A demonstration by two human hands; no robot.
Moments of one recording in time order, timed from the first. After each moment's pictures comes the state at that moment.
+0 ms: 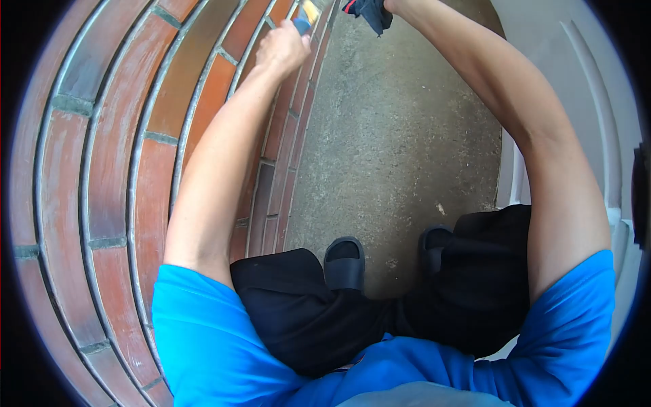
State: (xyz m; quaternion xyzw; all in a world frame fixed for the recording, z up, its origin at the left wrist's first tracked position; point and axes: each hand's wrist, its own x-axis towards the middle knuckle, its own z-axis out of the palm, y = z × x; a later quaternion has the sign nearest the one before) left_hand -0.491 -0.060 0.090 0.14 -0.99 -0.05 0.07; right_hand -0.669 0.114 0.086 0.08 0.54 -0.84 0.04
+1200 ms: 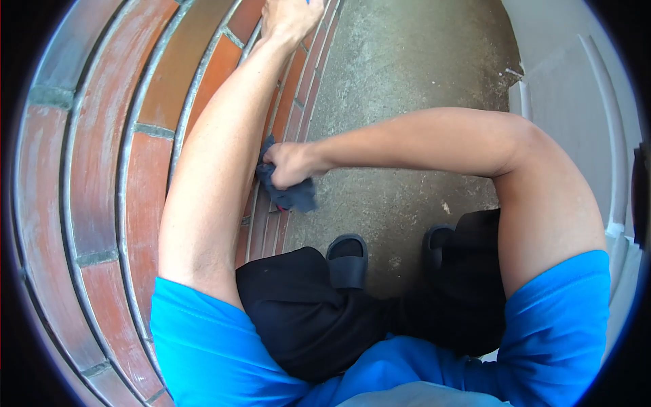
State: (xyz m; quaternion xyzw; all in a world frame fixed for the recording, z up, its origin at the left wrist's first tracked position) left_hand -0.502 -0.065 0.107 0.11 -0.95 -0.22 0.21; right_hand -0.367 0.004 0.011 -0.40 0.68 -0.34 0.51
